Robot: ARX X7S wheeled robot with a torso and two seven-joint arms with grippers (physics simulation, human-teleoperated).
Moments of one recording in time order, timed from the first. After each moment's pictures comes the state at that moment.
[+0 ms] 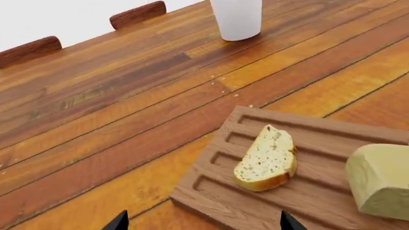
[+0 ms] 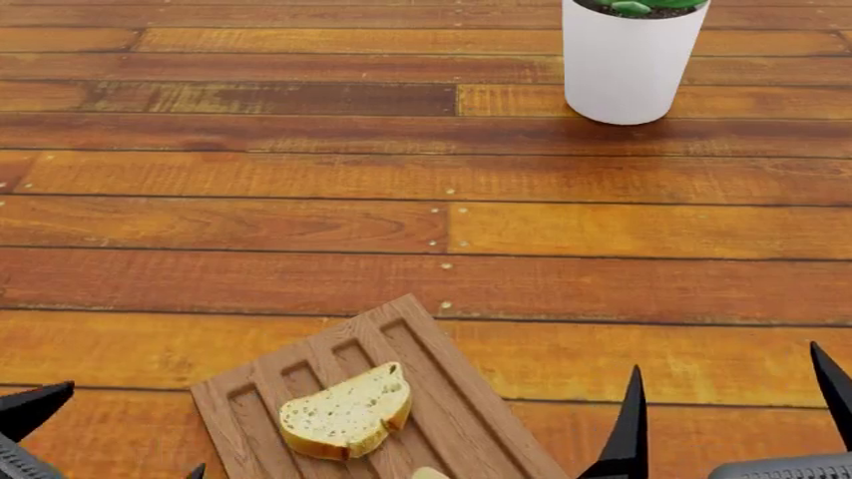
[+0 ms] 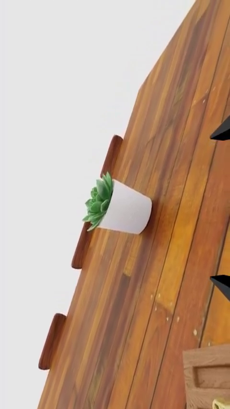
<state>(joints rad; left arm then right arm) -0.68 -0.94 0.48 0.90 -1.57 -0.91 -0.91 0.24 1.17 -0.38 -0.95 0.97 0.47 0.99</state>
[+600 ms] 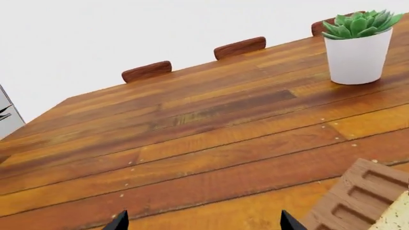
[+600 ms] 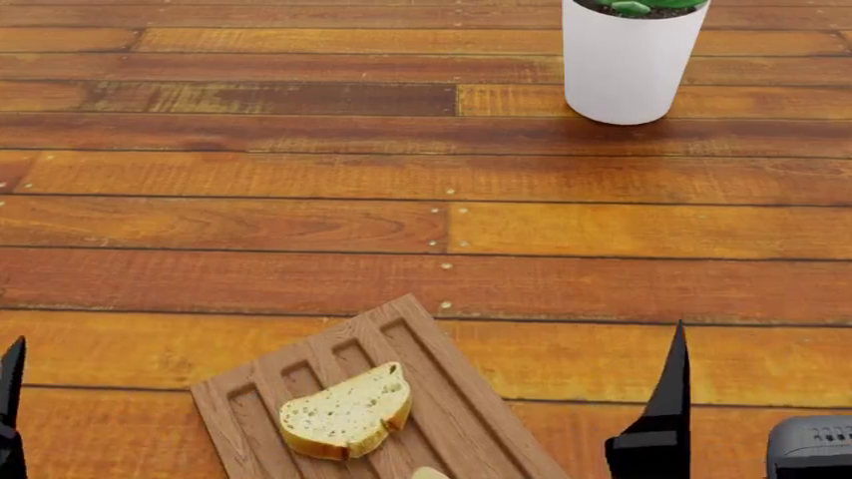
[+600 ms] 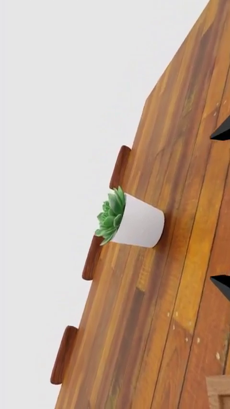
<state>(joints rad) -0.52 -1.13 0.26 0.92 -1.50 -0.72 -1.02 0.25 1.25 -0.31 -0.91 1.03 0.40 0.97</state>
